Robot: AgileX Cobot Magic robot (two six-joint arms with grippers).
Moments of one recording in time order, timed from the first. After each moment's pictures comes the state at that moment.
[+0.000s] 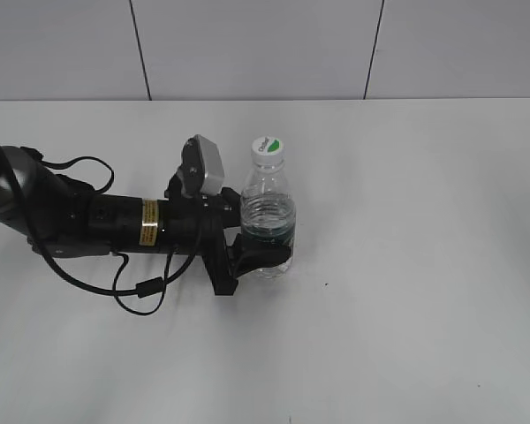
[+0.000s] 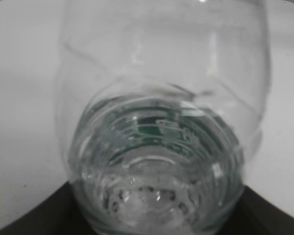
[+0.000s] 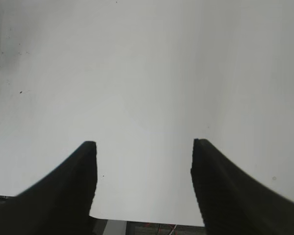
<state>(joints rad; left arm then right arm) -0.37 2.24 -1.01 1.19 -1.01 -0.46 0.08 1.31 -1.26 0.08 1.18 -0.14</state>
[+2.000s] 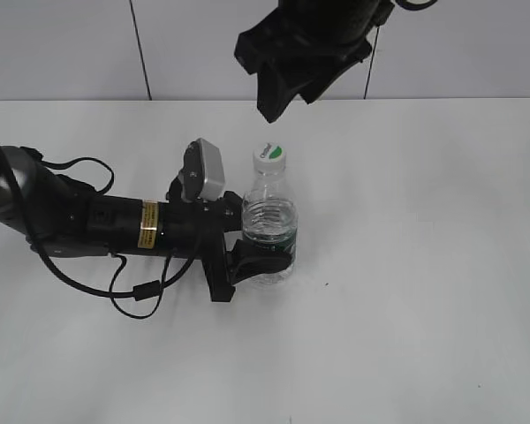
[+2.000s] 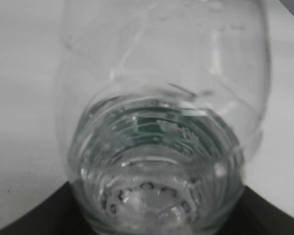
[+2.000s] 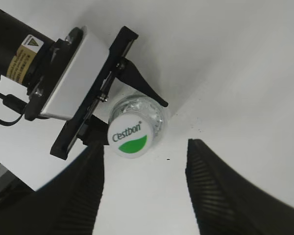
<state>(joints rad) -0.37 2.24 -1.01 1.24 -1.03 -0.46 0.66 1.90 -1.83 0.12 1.22 -0.19</state>
